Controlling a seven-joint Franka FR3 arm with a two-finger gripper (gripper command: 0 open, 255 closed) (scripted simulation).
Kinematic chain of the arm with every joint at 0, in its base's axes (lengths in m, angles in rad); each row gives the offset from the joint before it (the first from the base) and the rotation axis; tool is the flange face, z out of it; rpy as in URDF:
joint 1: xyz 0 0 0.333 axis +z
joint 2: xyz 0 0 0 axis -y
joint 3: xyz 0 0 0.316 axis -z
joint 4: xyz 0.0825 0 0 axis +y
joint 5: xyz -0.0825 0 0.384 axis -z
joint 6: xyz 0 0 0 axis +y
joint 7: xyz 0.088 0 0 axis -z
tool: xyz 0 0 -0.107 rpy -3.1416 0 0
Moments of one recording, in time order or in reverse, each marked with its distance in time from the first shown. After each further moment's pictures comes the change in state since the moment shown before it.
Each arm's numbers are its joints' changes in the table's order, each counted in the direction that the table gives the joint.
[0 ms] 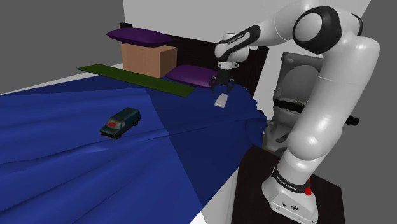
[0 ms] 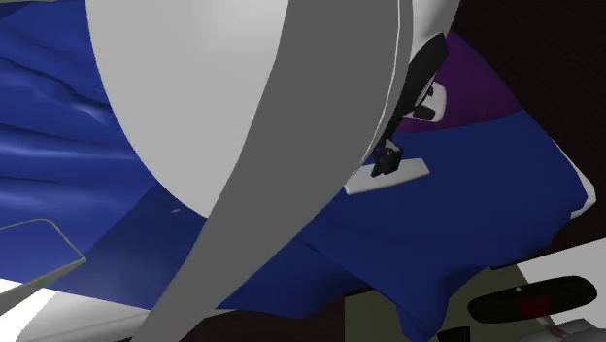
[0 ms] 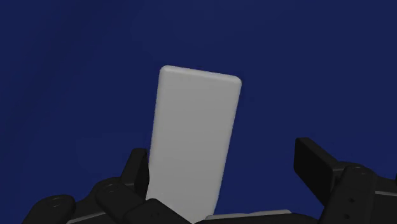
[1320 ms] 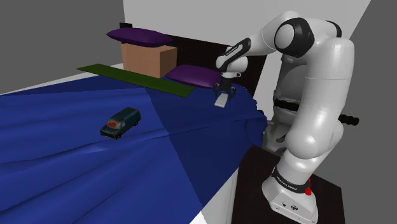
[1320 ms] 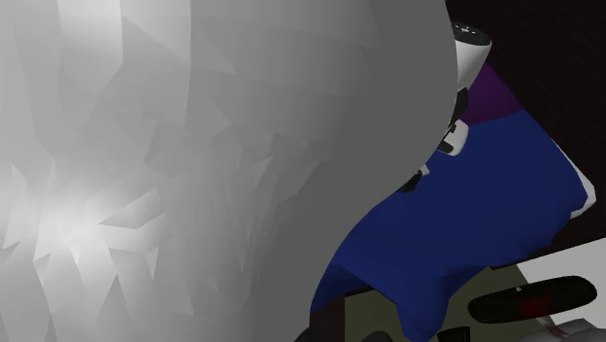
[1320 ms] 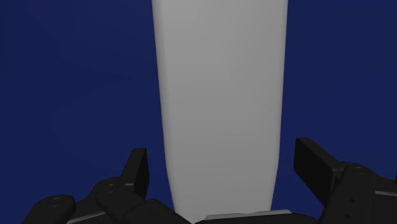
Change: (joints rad) arm -0.060 -0.182 0.045 -0.058 -0.063 -0.141 0.062
